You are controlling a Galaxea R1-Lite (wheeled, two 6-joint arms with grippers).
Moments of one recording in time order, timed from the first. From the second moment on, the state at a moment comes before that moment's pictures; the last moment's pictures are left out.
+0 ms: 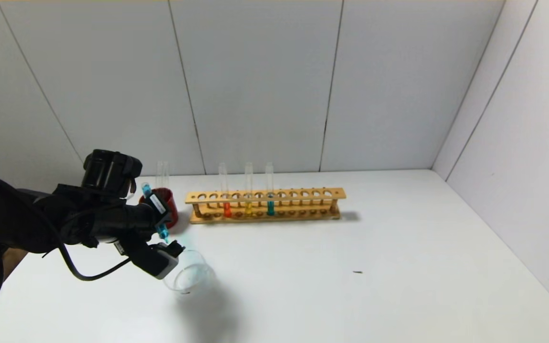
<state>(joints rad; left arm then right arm) -0.21 1.77 -0.86 -0.18 0.00 2.20 0.00 0.00 0.00 0.00 0.00 0.00</state>
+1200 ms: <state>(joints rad) -0.23 1.78 -0.86 -0.19 0.00 2.38 0.00 0.00 0.00 0.00 0.00 0.00</state>
